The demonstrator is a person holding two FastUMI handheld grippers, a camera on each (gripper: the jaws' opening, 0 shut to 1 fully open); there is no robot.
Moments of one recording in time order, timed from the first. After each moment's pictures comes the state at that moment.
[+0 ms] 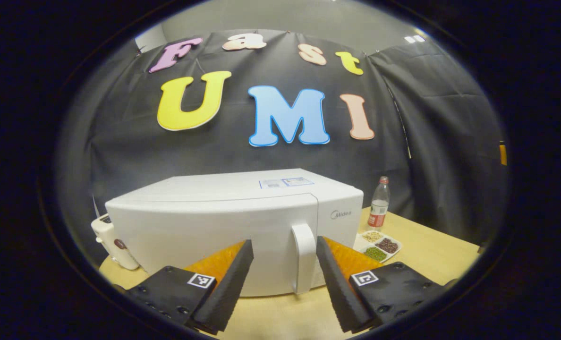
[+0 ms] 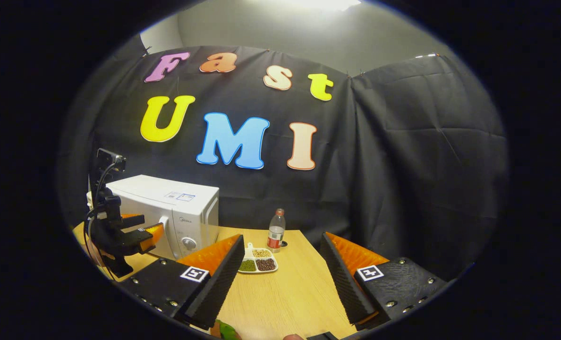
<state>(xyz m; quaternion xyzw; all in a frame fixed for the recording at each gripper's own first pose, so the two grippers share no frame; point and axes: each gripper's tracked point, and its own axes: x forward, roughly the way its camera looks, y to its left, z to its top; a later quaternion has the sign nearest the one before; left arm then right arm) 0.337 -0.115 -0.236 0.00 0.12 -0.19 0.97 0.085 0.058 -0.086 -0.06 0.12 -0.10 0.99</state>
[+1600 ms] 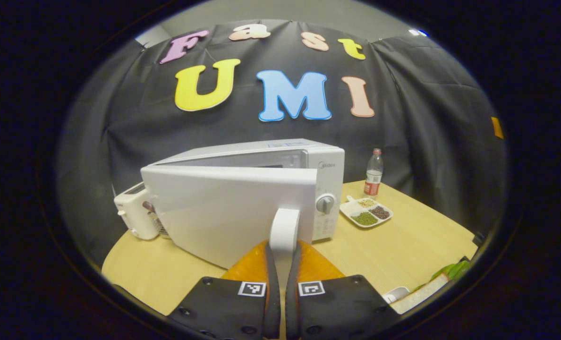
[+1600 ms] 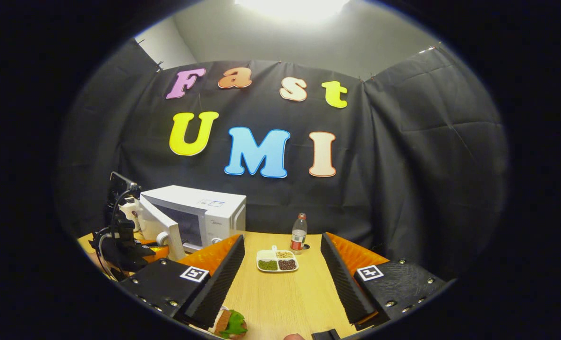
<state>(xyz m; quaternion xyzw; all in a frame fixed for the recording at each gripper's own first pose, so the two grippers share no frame) 0.201 -0.062 -0.253 0.01 0.20 -0.14 0.97 0.036 0.078 -0.069 -0.02 0.08 0.01 1.00</state>
